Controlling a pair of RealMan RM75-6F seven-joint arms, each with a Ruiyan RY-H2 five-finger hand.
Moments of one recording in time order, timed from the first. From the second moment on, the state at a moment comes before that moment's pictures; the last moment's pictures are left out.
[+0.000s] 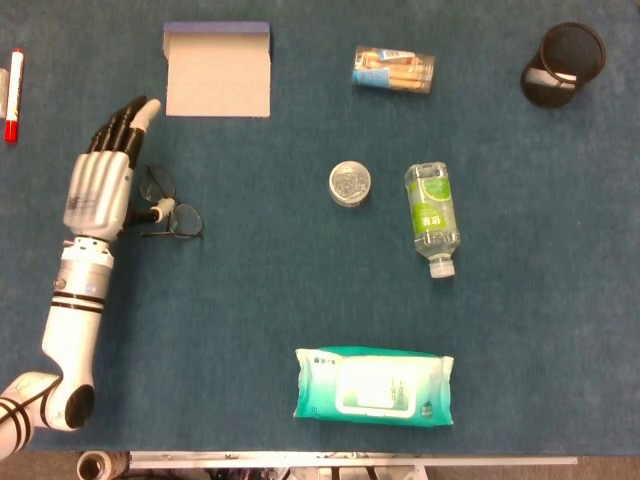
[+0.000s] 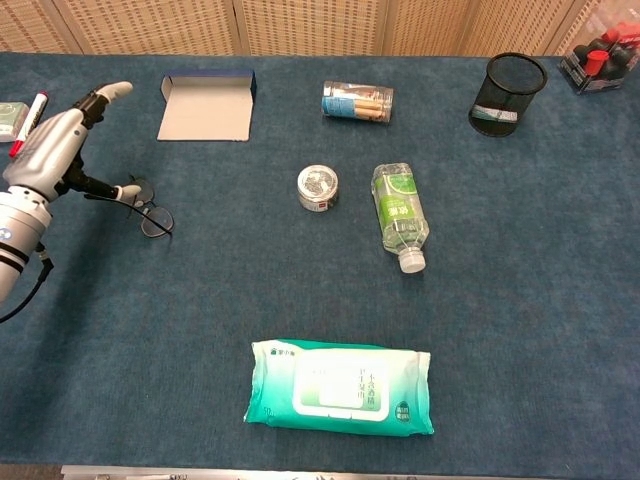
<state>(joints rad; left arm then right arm) -0.43 -1.71 -0.15 -1.10 1.37 1.26 -0.20 0.05 -1.02 0.12 -1.65 -1.49 1.56 0.12</state>
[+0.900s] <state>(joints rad) -0.44 -1.80 -0.11 -0.96 1.44 1.28 -0.13 0.04 -1.01 0.12 -1.65 -1.49 1.56 0.13</state>
